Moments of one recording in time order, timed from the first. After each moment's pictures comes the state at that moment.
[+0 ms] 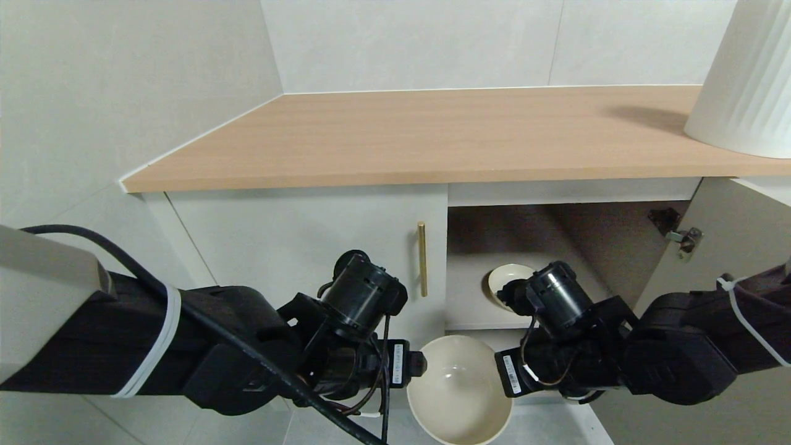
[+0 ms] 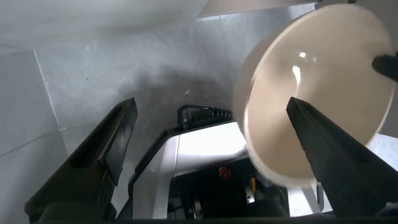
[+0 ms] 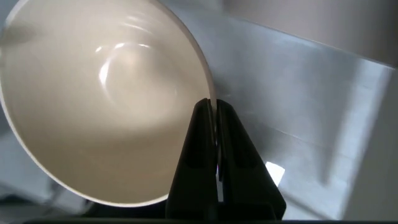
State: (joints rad) left arm -0.75 1.90 -1.00 0.05 0.16 -0.60; right arm 0.70 1.92 -0.92 -0.08 -0.09 0.36
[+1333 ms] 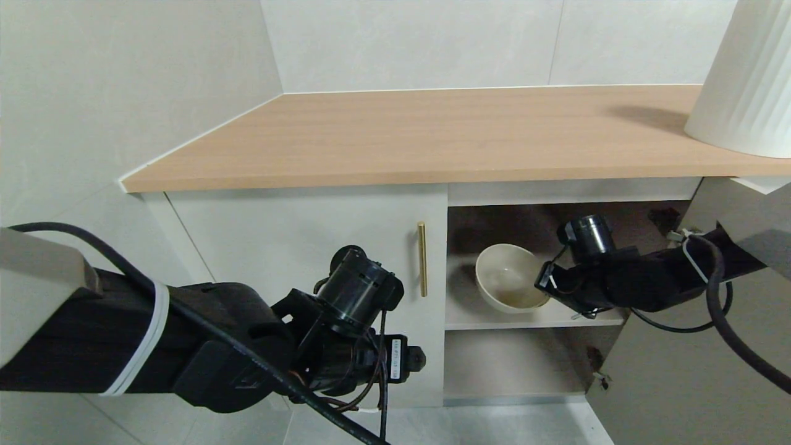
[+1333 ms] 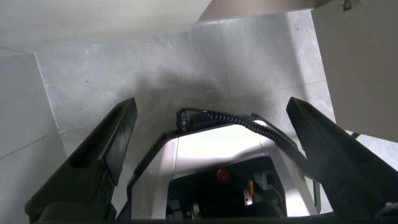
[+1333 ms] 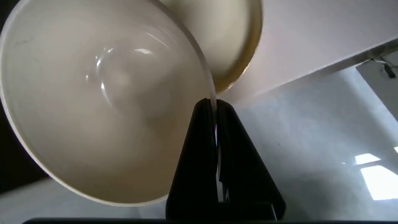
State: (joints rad) left arm -0.74 1.89 -1.00 0.05 0.17 -0.60; right arm 0.32 2.13 -1.17 -0.21 -0.17 0.77
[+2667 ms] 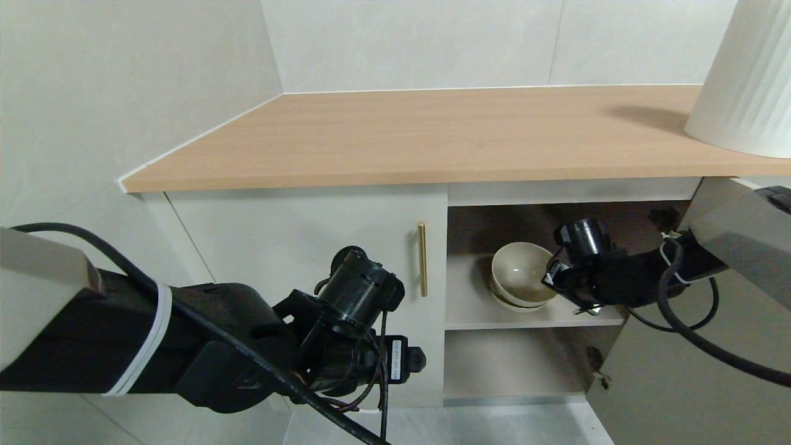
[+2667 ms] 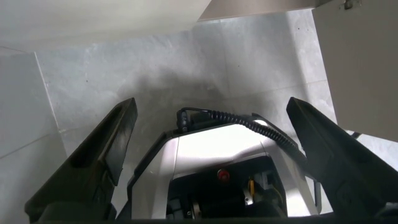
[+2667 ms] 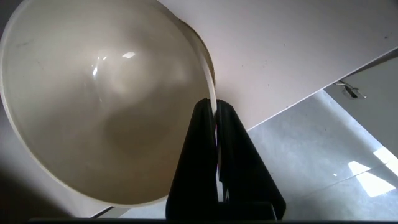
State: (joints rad) left arm -0.74 1.89 -1.00 0.05 0.17 -0.60; right arm 0.28 2.23 -1.26 -0.22 -0.33 0.81
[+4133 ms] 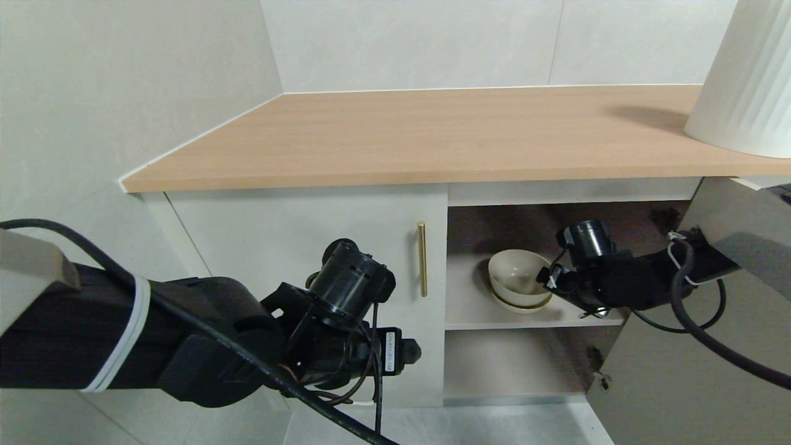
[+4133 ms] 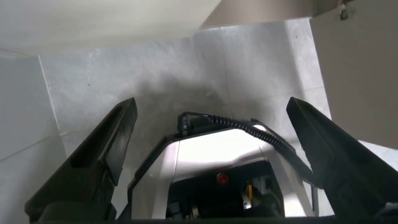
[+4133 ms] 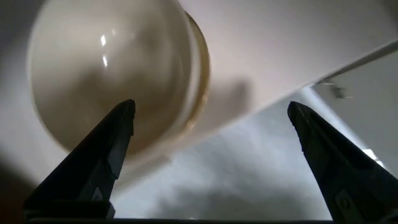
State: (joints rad) left arm -0.72 1.86 -1.00 0.06 0.17 -0.60; right arm 0.29 2.19 -1.21 -0.21 -0.32 0.73
